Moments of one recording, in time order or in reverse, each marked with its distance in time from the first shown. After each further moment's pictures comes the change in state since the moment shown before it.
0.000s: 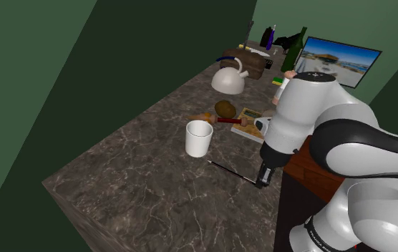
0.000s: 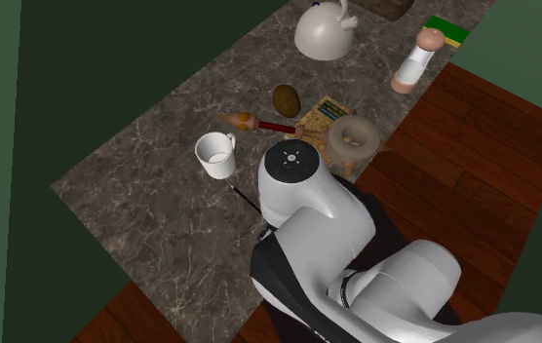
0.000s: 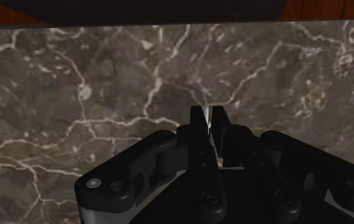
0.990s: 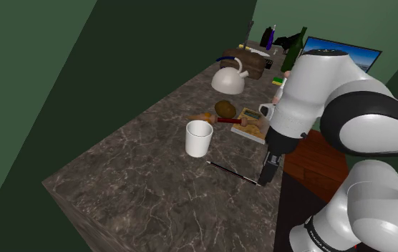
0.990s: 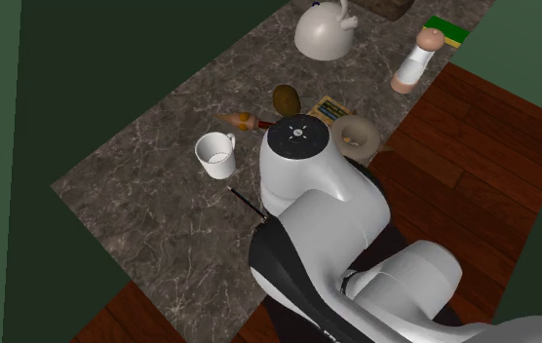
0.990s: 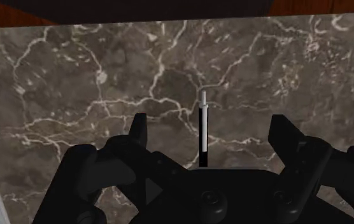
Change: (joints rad) arm -0.025 -0.013 -0.036 0.102 -0.021 -0.120 -0.002
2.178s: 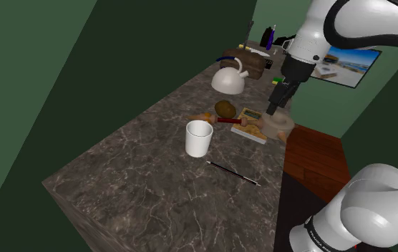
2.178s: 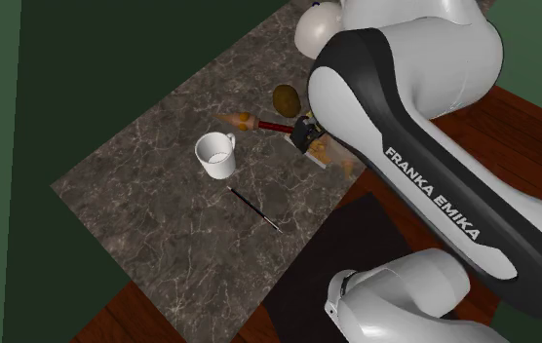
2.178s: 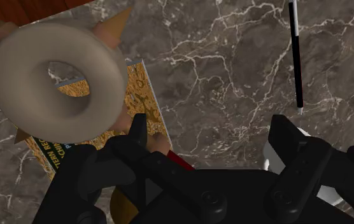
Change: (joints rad) arm -0.231 0.205 -0.254 0.397 -0.160 -0.141 -0.062
